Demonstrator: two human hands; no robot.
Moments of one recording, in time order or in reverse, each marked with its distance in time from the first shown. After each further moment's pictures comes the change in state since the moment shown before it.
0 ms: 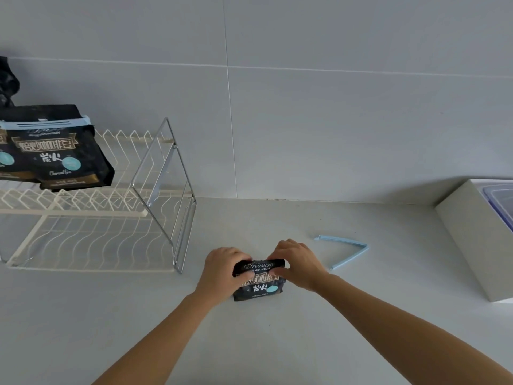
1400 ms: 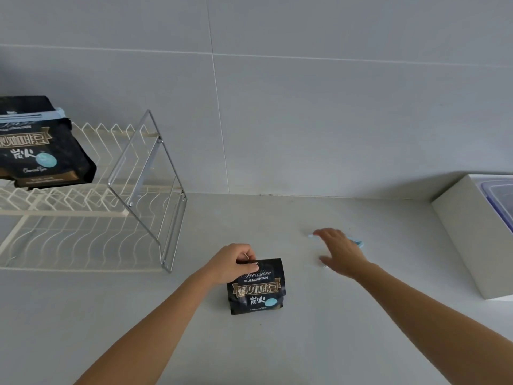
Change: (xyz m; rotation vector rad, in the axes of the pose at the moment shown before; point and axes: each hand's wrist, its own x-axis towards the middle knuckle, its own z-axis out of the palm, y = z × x) left_hand 0.033 0.023 -0.003 -0.397 -0.436 -0.171; right_hand -0.035 0.100 -0.034 -0.144 -0.143 0.390
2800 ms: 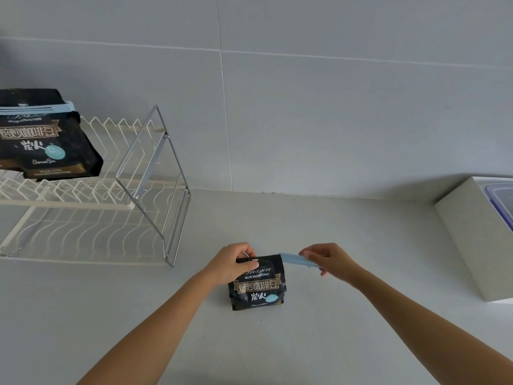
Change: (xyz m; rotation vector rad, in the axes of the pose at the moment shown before) left_hand -0.008 -0.003 0.007 -0.109 0.045 -0.025; right_hand -0.014 -0.024 0.009 0.717 -0.109 0.014
